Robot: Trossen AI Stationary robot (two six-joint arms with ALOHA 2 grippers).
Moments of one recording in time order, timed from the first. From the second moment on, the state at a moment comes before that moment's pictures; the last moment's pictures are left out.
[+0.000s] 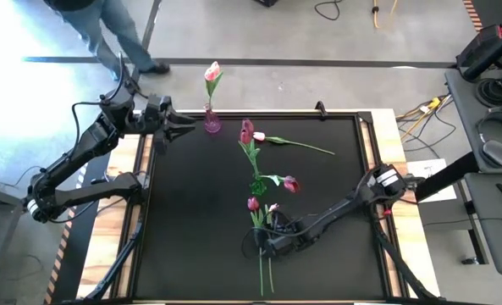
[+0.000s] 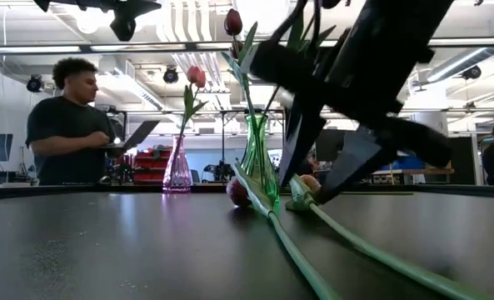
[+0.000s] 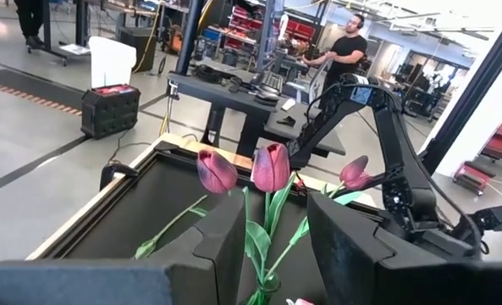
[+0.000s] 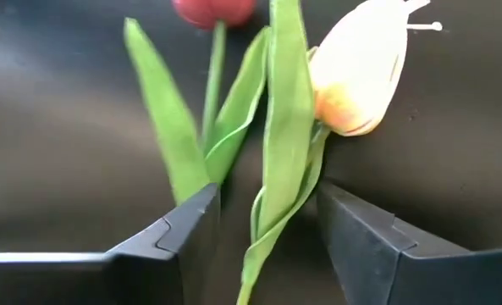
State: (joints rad) left arm 0.75 0.77 0.90 -0.24 0.67 -0.19; right arm 0.45 2.02 1.32 -0.53 0.45 1.69
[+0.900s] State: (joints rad) left arm 0.75 0.75 0.90 -0.24 0.67 -0.20; right arm 0.43 1.81 1.55 -1.29 0.38 1.89
